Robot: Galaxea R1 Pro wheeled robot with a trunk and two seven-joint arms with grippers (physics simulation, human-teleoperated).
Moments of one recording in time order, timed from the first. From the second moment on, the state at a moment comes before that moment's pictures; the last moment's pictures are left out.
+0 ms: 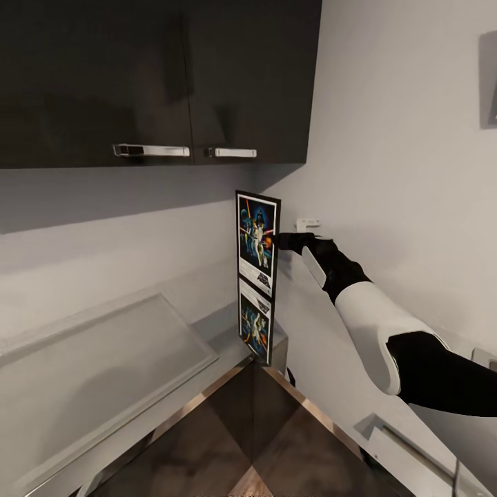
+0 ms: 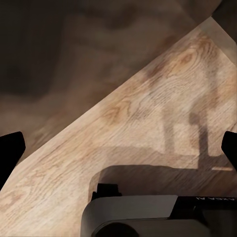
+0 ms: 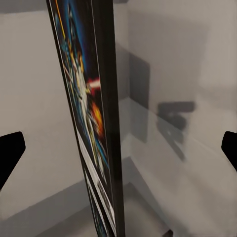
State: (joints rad) left arm 0.03 0.06 0.05 -0.33 0.09 -0.35 -0.13; right arm -1.33 0.12 0.11 -0.47 -0.12 0.33 0.01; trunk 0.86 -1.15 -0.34
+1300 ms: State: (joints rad) left arm 0.03 0.06 0.05 -0.33 0.09 -0.35 -0.13; right arm -1.41 0.12 0.11 -0.46 -0.14 0.40 0.00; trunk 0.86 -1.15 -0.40
